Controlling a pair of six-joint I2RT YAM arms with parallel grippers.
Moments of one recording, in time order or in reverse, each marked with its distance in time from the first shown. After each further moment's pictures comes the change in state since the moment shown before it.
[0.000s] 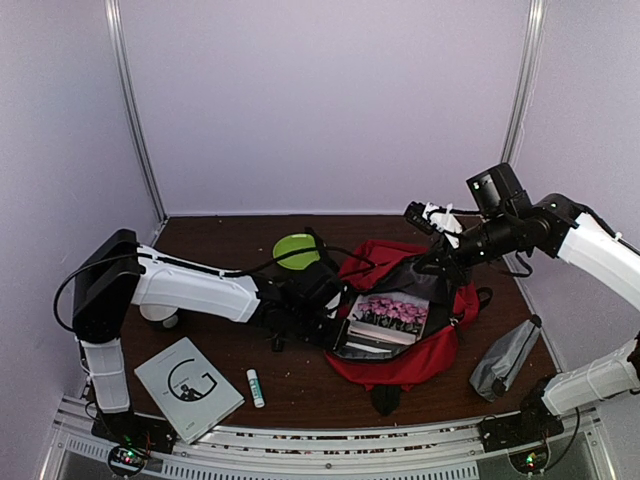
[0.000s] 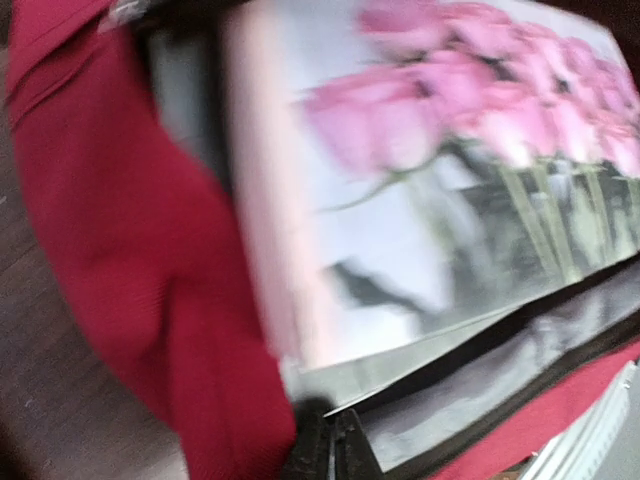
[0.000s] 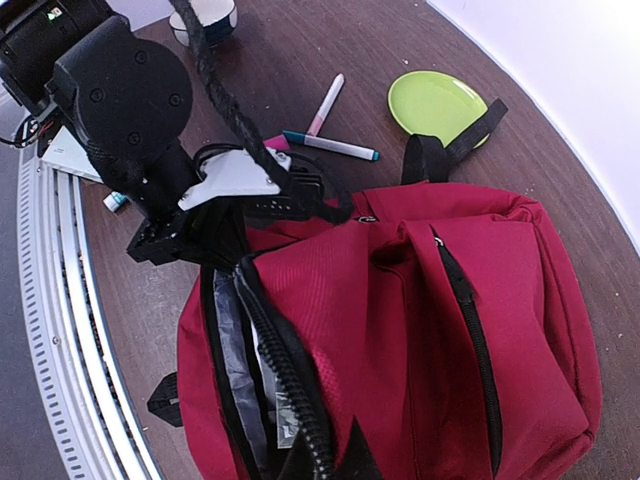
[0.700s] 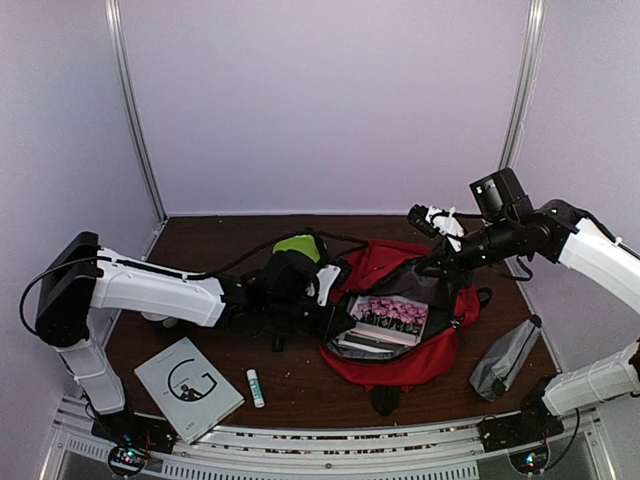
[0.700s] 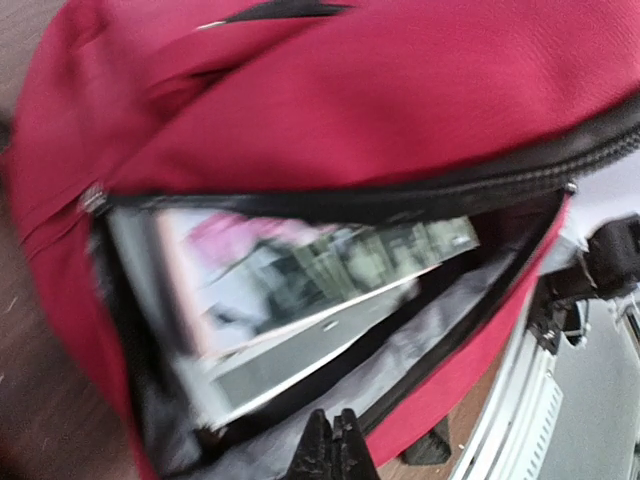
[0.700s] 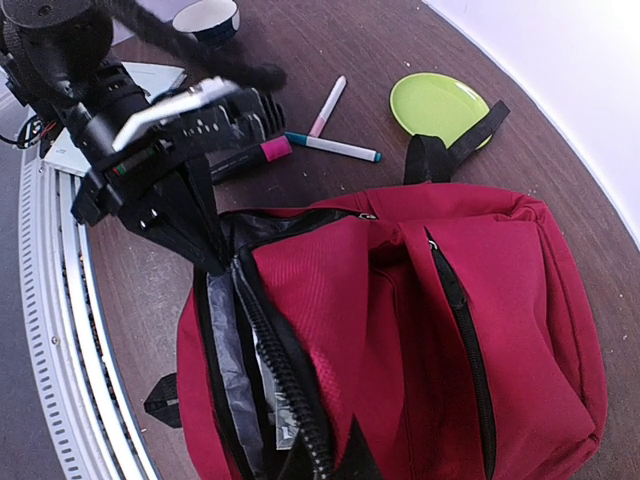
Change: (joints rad) left arm 0.006 -0.213 -0.206 0.287 0.070 0.073; right arm -0.021 -0.021 -0.050 0.041 -0.020 -0.008
